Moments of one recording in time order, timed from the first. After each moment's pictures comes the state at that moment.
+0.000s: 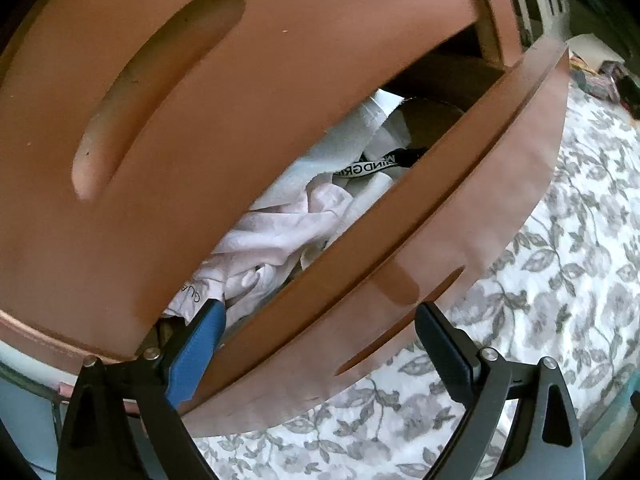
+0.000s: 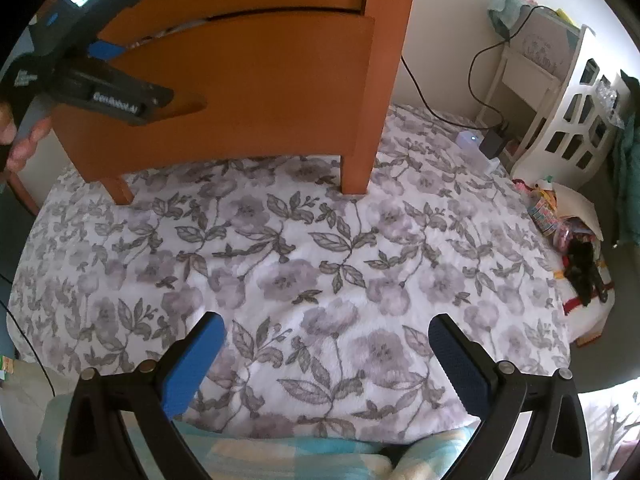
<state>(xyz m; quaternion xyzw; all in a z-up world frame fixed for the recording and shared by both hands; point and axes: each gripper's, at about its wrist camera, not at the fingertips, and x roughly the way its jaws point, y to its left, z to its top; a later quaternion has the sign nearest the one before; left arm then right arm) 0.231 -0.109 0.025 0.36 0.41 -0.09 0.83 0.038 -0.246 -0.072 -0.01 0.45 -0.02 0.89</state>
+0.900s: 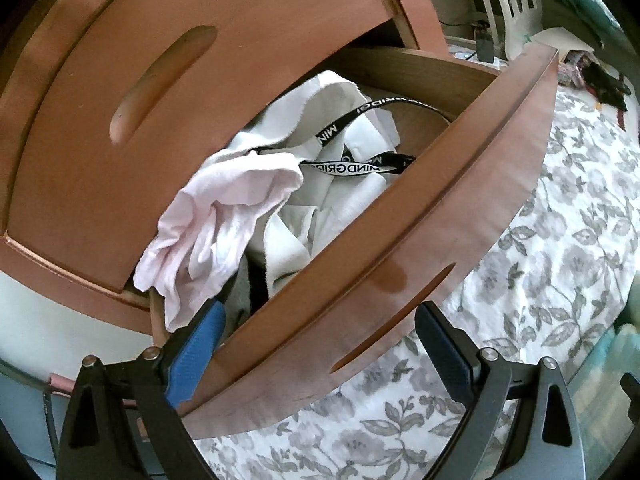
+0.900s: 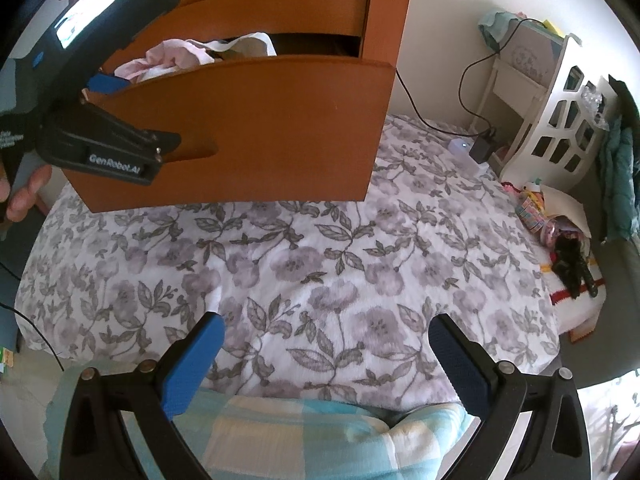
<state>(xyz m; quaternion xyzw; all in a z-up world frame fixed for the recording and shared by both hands) 0.168 -0.091 0.063 0.35 0.42 -0.12 0.83 -0.017 -0.242 -0.051 -0.01 0.43 -0.01 0.90</state>
